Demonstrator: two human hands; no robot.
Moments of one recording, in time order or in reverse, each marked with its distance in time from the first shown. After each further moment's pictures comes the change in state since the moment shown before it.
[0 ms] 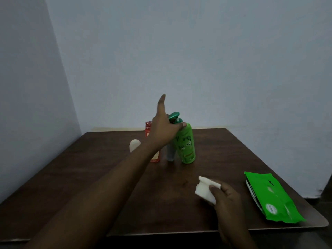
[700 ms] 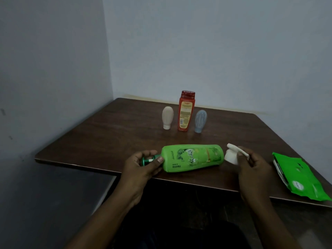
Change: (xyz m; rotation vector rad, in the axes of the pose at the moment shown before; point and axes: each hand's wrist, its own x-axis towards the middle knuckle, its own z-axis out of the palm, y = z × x) left_hand -0.239 -0.114 -0.095 -0.741 0.298 -0.503; right_hand -0.031 -0.013 0.013 -0.275 0.077 -0.291
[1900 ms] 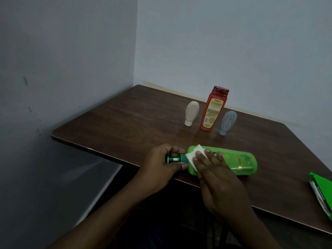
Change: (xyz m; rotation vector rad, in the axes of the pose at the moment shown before) left_hand 0.019 0.011 -0.021 0.582 -0.145 0.242; right_hand -0.059 -0.020 0.082 -0.676 -0.672 -0.984
